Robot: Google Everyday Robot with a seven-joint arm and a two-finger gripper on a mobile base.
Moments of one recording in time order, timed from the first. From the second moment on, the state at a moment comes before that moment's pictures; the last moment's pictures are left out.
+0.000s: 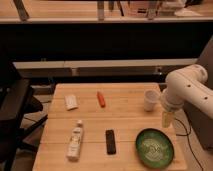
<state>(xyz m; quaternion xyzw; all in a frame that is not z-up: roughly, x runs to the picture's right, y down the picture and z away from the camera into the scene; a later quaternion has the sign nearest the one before) 0.285 0.104 0.684 -0.28 0.02 0.02 0.96</state>
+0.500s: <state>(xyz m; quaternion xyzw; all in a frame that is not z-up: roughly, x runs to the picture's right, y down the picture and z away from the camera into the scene) 0.285 0.104 0.684 -0.28 0.02 0.02 0.96</state>
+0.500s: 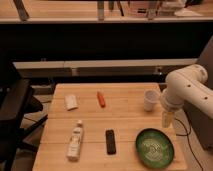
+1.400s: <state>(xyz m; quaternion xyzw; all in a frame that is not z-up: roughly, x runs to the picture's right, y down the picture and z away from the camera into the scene) 0.270 0.098 0.698 -0.28 0.02 0.00 0.96</state>
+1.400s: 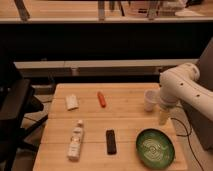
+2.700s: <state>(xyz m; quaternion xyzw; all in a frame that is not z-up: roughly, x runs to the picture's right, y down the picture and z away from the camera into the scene) 0.232 0.081 0.718 -0.28 0.01 -0.06 0.96</state>
